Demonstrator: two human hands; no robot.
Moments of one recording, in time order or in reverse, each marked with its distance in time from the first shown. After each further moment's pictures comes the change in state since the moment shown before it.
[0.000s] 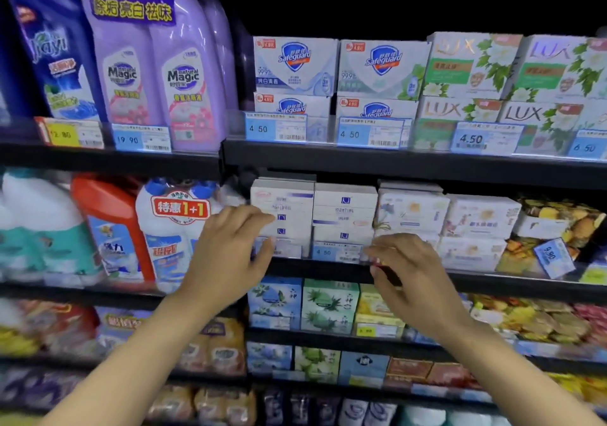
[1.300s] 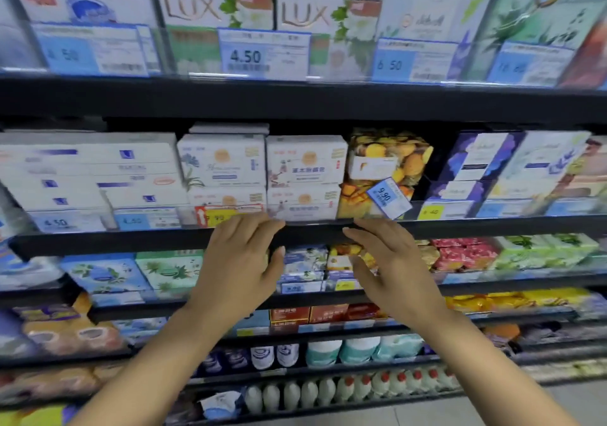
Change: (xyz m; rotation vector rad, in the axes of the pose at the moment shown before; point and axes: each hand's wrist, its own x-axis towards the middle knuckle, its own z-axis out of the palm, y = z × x) left_hand 0.031 0.224 0.143 -0.092 -0.249 0.044; right_hand -0.139 0.149 -0.082 0.010 -0.123 0.288
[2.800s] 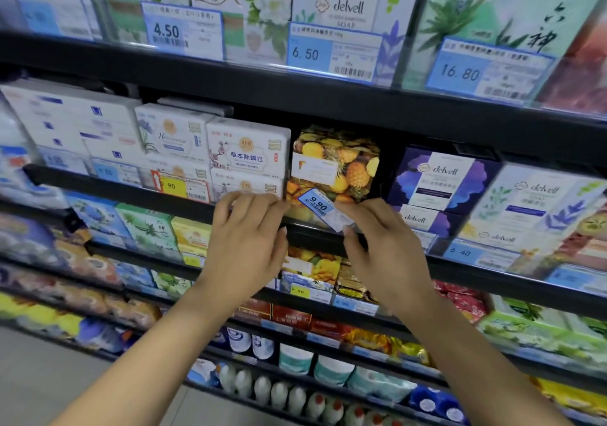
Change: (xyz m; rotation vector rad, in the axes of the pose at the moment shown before) left_hand 0.050 0.118 0.041 0.310 0.203 -0.173; right_hand 0.032 0.102 -0.044 0.142 0.072 -0.249
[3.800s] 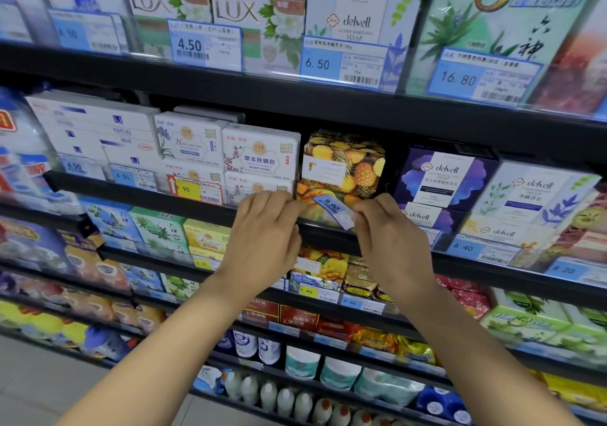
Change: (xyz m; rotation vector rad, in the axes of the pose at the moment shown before) left_hand 0.006 0.000 -0.003 -0.083 -0.048 0.011; right_hand 0.008 -0.014 -0.001 -0.164 0.029 0.128
